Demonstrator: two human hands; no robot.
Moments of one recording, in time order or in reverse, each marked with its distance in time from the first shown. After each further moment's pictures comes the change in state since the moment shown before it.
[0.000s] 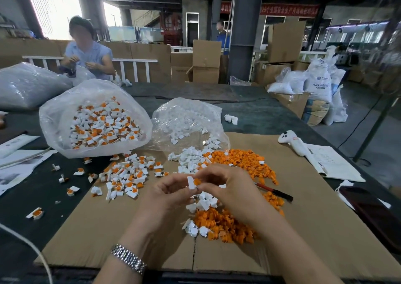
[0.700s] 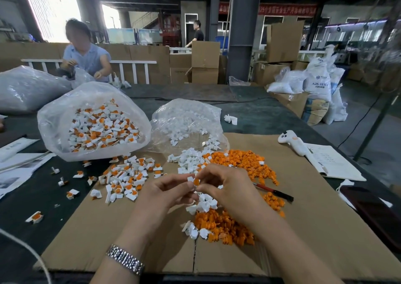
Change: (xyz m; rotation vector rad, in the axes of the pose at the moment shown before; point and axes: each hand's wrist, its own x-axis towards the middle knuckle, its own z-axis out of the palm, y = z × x) left_hand 0.001 0.009 -0.003 0.076 0.029 0.038; right_hand 0.005 0.005 0.004 -0.062 0.035 -0.059
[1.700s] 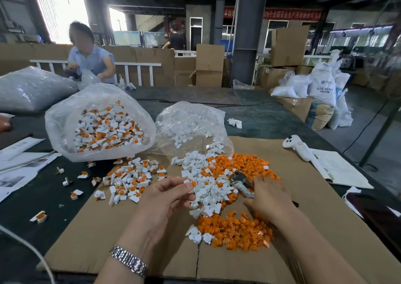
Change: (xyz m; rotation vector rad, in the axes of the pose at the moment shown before) left_hand 0.006 -0.002 -0.001 -0.214 0.134 -0.146; right_hand 0.003 0.076 -0.026 -0.812 -0.189 0.585
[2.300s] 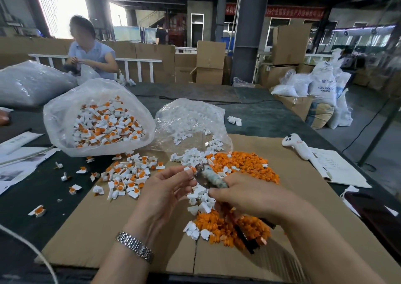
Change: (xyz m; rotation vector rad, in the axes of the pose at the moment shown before) left_hand 0.010 0.005 0.013 -0.149 -0.016 -0.007; right_hand -0.061 -0.053 -0.080 0.648 -0.476 -0.284
